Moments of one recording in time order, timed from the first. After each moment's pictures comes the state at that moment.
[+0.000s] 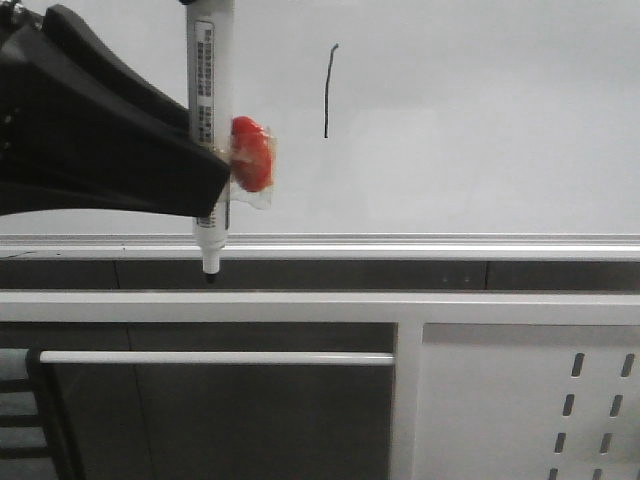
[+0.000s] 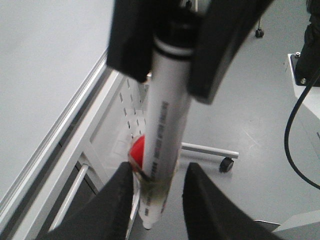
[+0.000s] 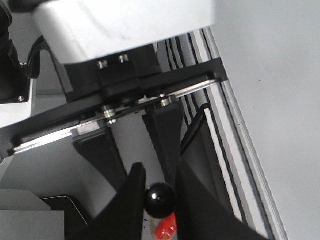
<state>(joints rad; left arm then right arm) -0.47 1.17 -0.59 1.71 -0.72 -1.18 0.78 1.24 -1.06 0.60 0.61 -0.99</state>
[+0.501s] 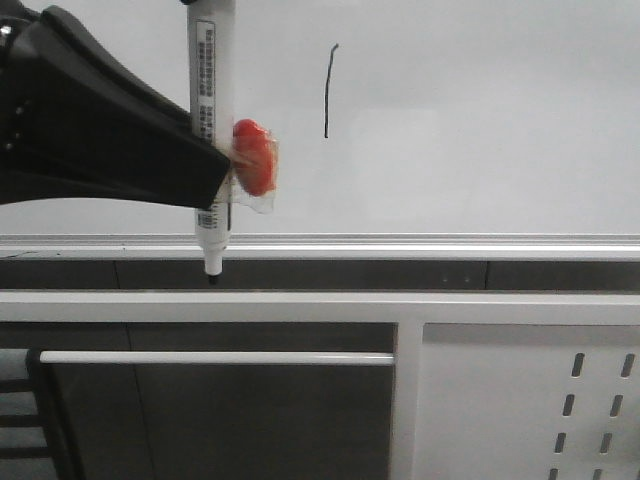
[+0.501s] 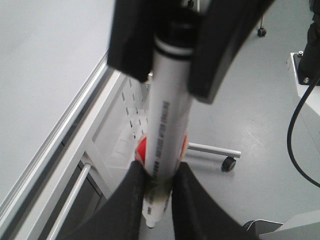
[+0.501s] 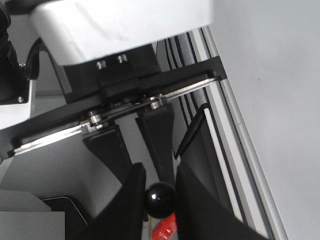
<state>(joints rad) -0.47 1.17 -0.59 1.71 -0.71 -1.18 0.78 1.24 -1.06 0.60 0.61 -0.99</state>
